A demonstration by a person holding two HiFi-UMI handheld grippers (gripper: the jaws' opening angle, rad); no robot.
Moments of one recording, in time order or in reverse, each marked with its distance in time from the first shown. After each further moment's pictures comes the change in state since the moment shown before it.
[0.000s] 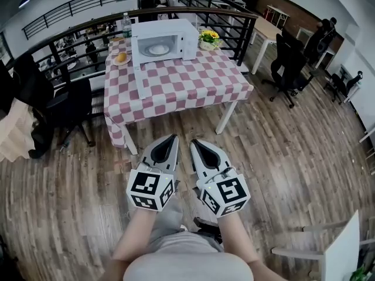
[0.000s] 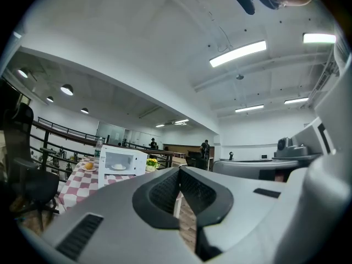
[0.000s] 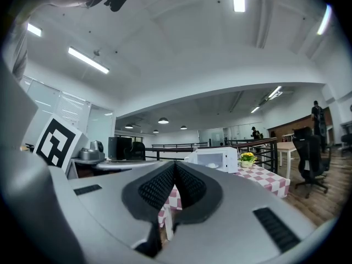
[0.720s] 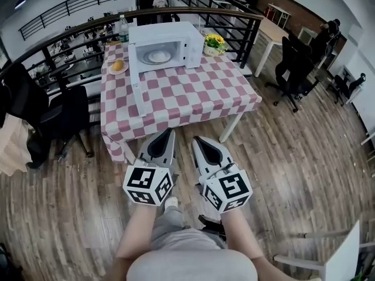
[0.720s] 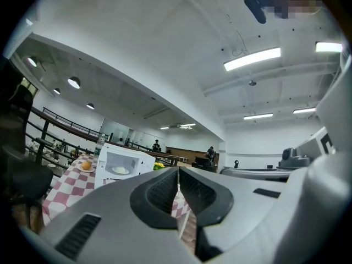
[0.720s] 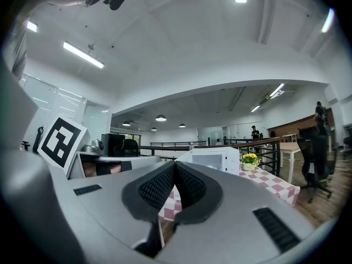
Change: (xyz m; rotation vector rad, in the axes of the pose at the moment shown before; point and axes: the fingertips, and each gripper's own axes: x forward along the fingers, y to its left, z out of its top) left arm 0.110 0.110 0.019 -0.088 -0.046 0.027; right arm 0.133 -0.067 -0.004 -0.012 0.022 -0.005
